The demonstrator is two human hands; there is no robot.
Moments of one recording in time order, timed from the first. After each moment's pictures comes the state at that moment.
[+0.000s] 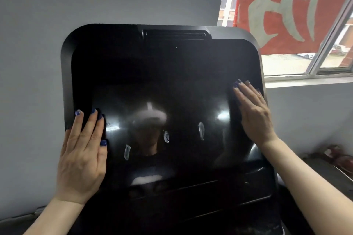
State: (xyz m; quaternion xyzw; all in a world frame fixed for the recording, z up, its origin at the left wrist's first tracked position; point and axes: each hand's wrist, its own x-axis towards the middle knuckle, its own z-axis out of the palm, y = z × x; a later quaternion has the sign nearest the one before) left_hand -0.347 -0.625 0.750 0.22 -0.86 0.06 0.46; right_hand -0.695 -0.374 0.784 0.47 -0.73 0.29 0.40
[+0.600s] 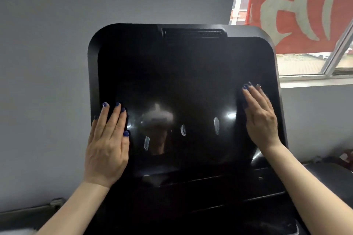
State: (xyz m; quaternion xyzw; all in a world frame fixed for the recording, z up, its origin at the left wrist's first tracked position) left_hand -0.345 -0.625 0.749 0.23 -0.87 0.06 0.44; right_hand -0.659 -0.389 0.766 0.43 -0.74 0.35 0.39
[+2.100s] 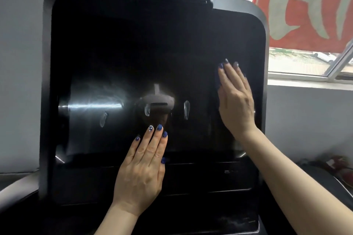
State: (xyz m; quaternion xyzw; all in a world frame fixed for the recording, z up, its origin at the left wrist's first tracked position) left_hand -0.422 -0.475 0.667 0.20 -0.91 0.08 0.35; right_hand -0.669 -0.393 0.785 0.47 -0.74 0.31 0.37
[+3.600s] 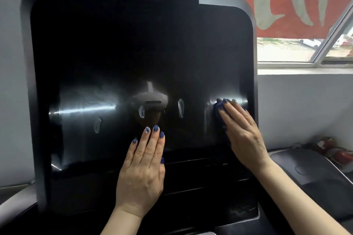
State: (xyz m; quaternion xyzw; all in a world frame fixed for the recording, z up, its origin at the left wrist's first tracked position) left_hand -0.421 -0.475 0.661 0.20 -0.91 0.10 0.35; right_hand -0.655 -0.317 0.717 0.54 -0.72 0.26 0.34
